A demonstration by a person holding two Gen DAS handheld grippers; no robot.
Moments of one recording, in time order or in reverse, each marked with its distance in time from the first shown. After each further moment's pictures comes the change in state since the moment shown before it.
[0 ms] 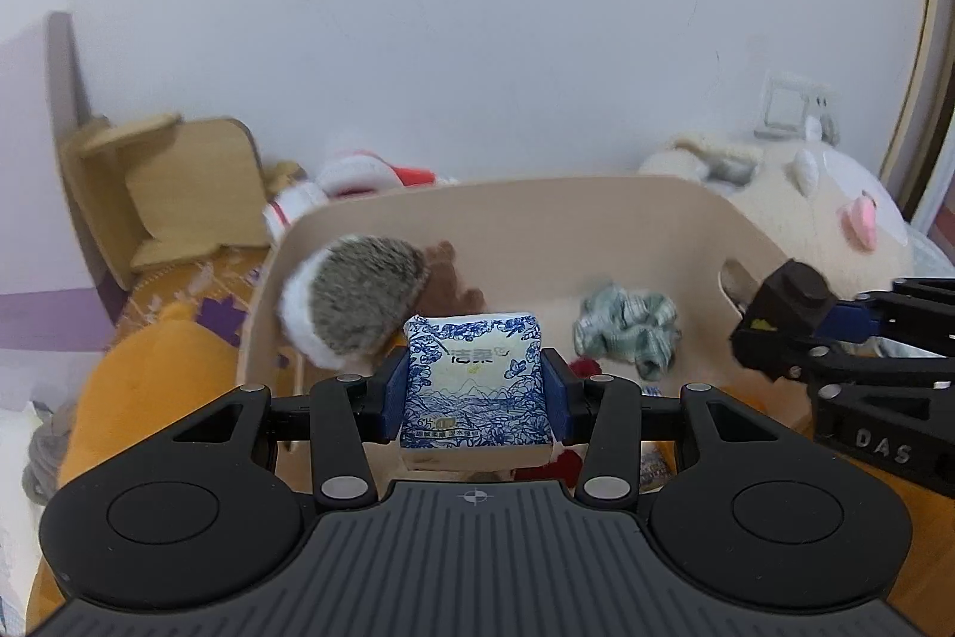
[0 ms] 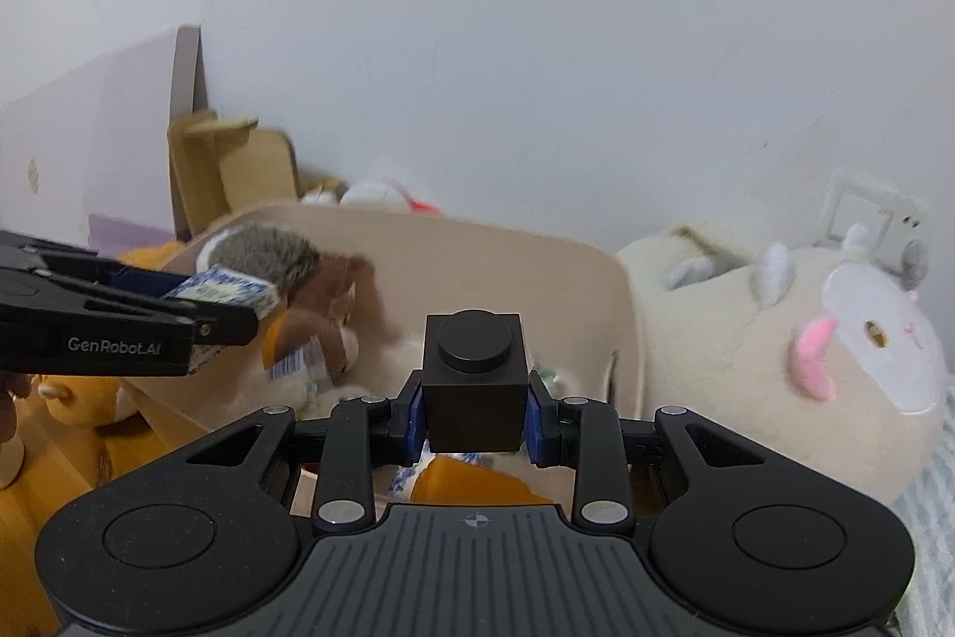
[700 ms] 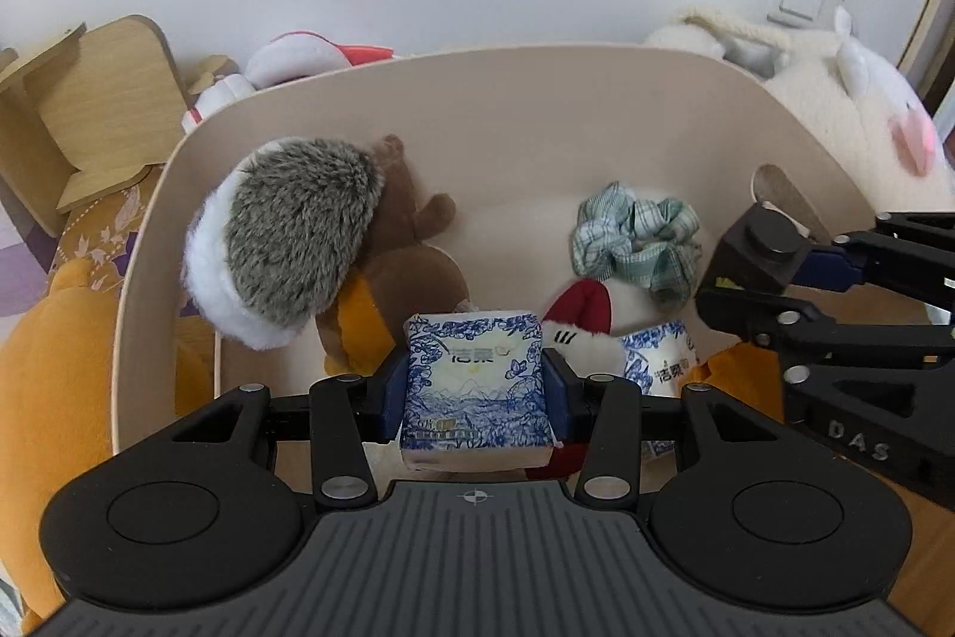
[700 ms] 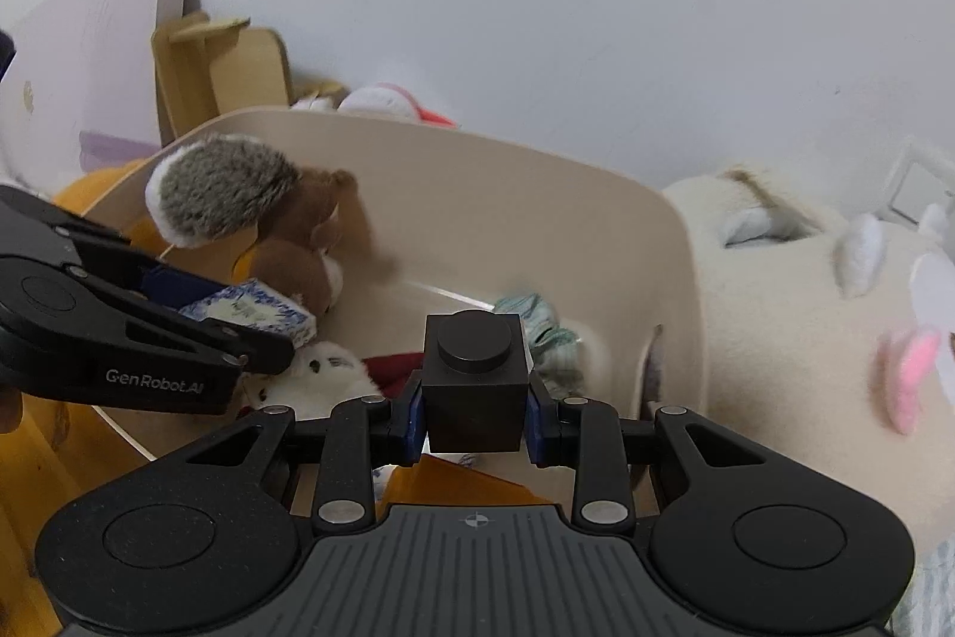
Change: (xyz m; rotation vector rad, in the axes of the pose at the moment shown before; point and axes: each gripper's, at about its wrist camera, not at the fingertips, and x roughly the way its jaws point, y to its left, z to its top) left arm 0.071 -0.010 0.008 0.048 0.243 -0.033; right arm 0.061 0.000 0.010 -0.068 0.189 0.024
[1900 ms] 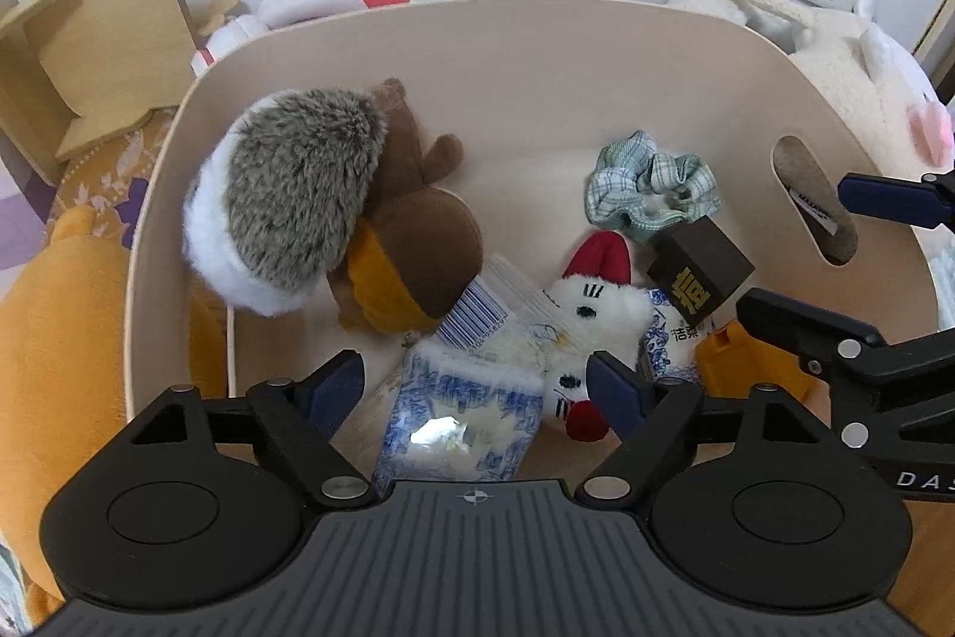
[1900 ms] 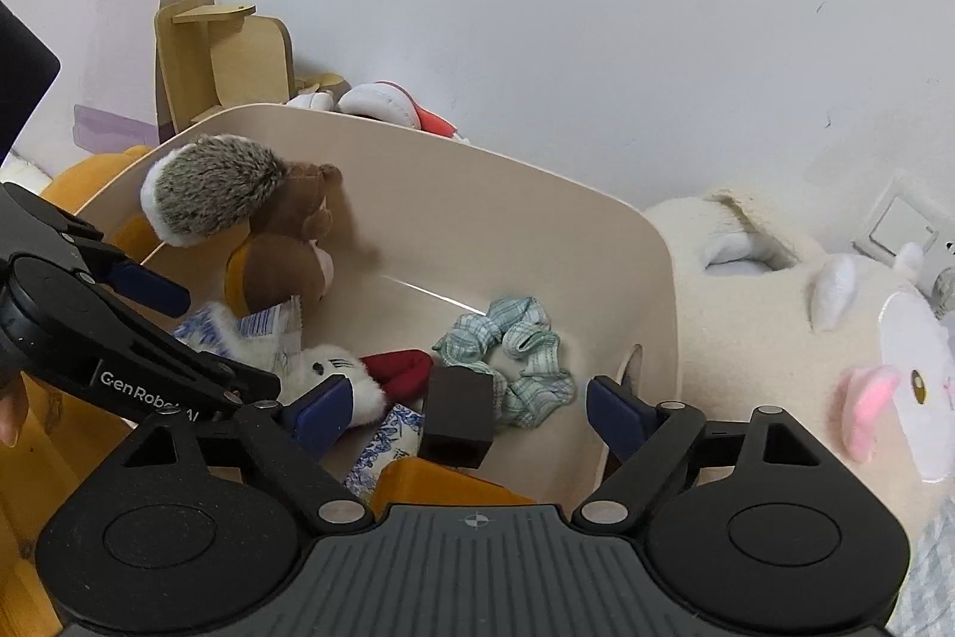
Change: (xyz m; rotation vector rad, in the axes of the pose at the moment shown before) left arm -0.004 0.012 -0.001 -0.030 0.099 -0.017; right arm -0.017 -0.003 0.009 -0.065 0.019 -0.041
